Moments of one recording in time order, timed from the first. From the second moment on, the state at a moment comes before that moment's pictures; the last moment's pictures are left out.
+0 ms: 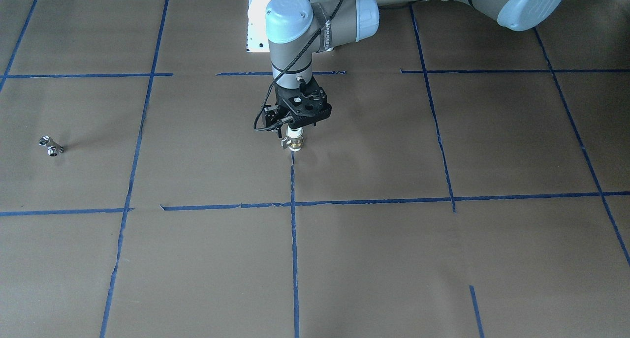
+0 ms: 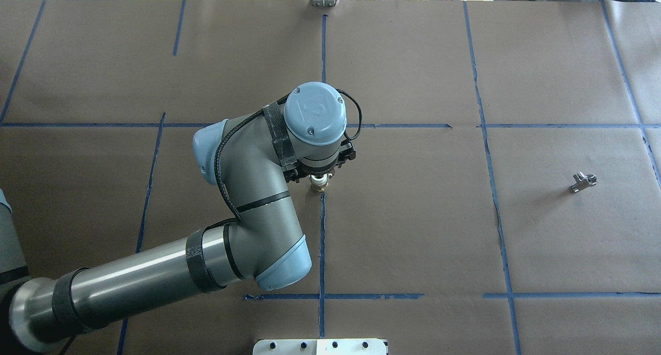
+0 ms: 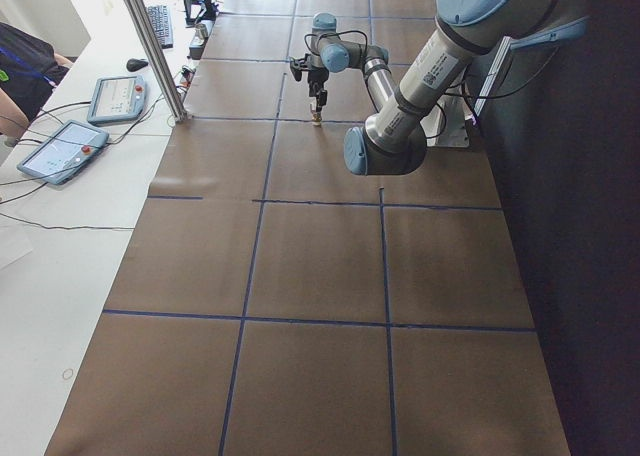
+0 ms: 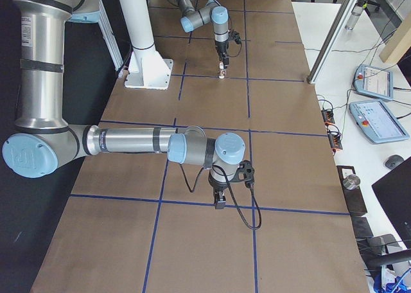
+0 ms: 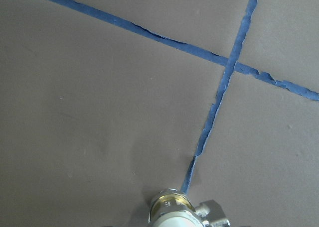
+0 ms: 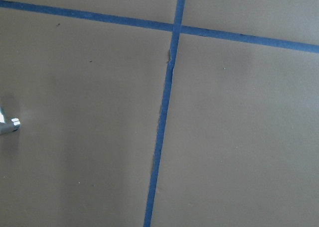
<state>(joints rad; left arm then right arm) -0.48 -2.48 -1.53 -1.48 -1.78 -1.58 1.55 -1.67 1.72 -1.72 2.33 -0.19</state>
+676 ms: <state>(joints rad) -0.57 -2.23 -1.85 -1.39 -1.86 -1.14 1.55 -1.67 1.72 -1.72 2.33 -0.19</state>
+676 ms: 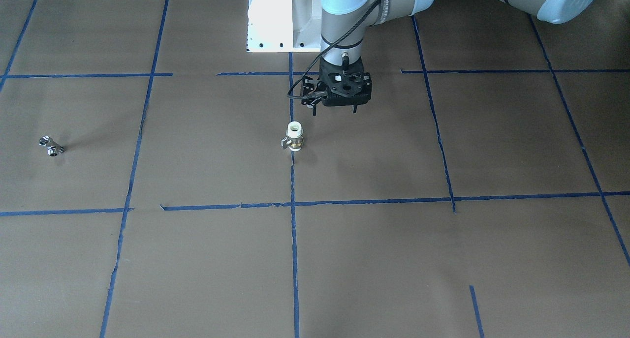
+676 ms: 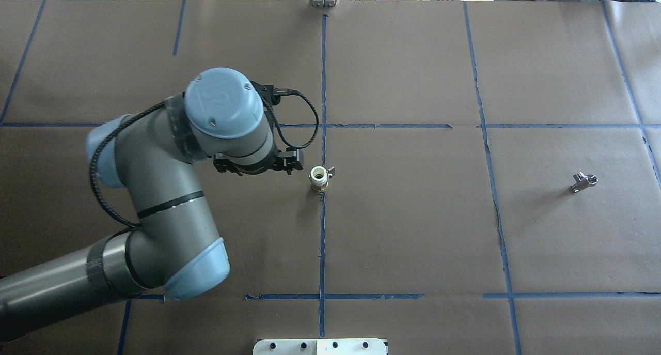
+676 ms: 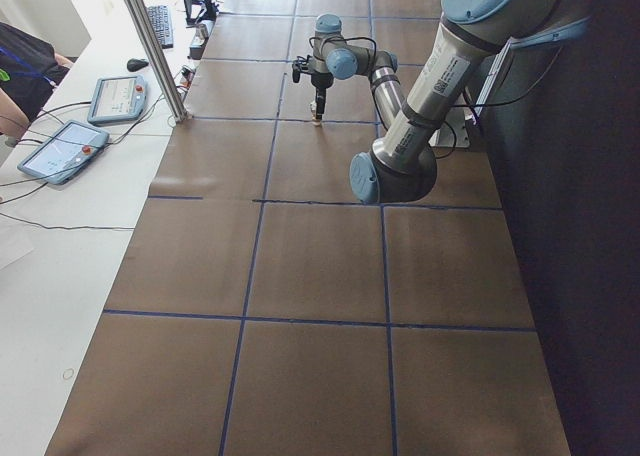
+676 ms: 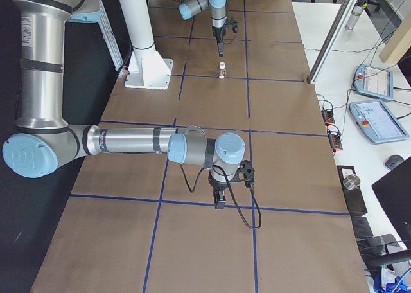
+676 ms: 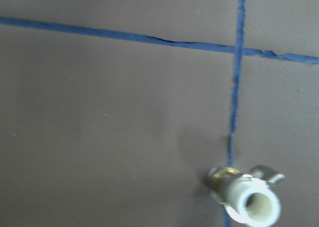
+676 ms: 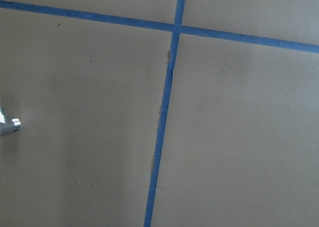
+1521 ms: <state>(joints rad) -1.13 -1.71 -1.94 -1.39 -2.20 -0.13 1.55 -1.66 1.73 -1.70 2.33 -0.19</state>
